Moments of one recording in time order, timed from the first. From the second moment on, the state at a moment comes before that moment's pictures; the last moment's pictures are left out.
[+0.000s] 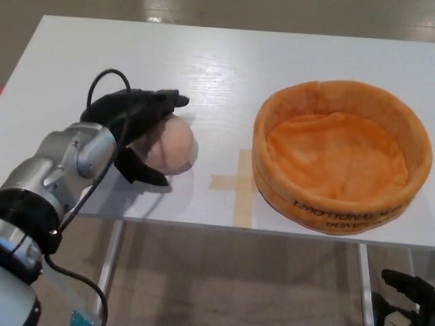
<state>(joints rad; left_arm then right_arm) -0.94 0.49 -0.65 0.99 0.48 -0.25 -0.01 -0.35 -0.16 -0.26 1.29 -0.03 -0.37 -0.22</state>
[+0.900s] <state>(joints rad) -1.05 0.41 -0.68 1.22 0.66 -0.36 0.43 -0.35 -0.16 -0.28 1.30 -0.01 -0.37 -0.21</state>
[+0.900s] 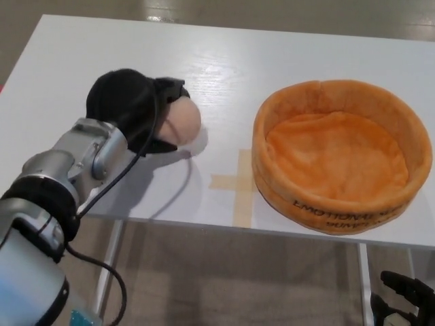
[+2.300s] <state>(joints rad) -1.15 -0.02 -0.58 1.08 0.63 -0.36 0.13 -0.35 -0.15 -0.28 1.30 -0.01 -0.37 -0.20</state>
